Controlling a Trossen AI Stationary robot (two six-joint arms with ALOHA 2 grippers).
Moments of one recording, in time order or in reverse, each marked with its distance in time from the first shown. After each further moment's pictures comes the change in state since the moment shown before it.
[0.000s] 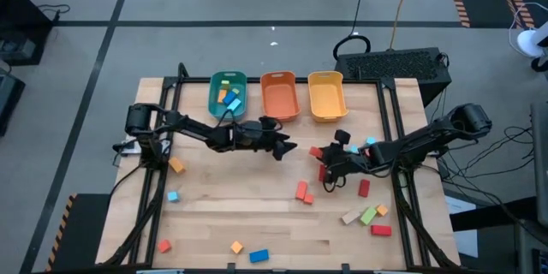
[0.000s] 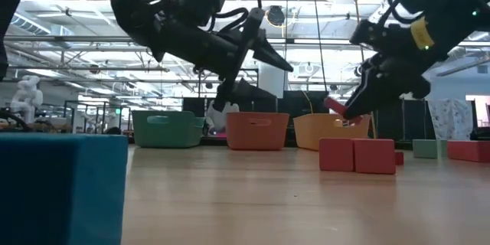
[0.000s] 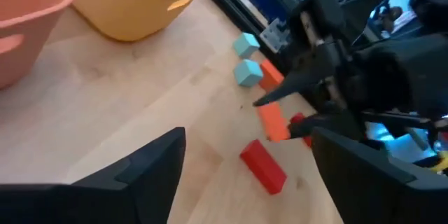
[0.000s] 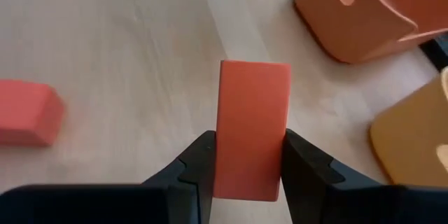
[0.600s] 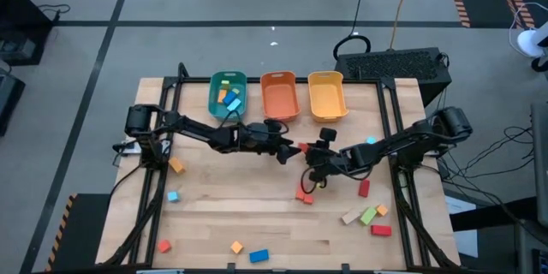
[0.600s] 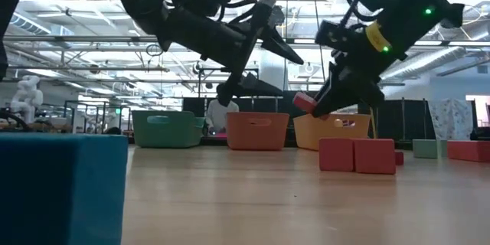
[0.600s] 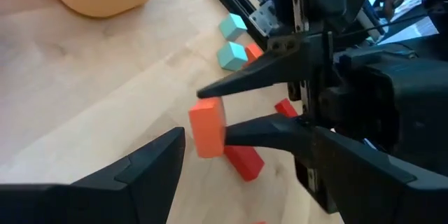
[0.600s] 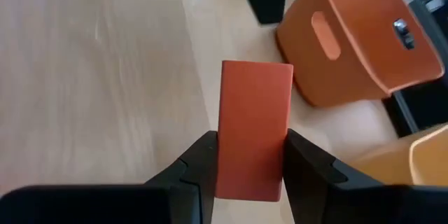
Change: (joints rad) left arm -0.029 0.001 0.088 -0.141 0.016 -0.052; right arm -0.031 0.225 0.211 -0.028 0.110 -0.166
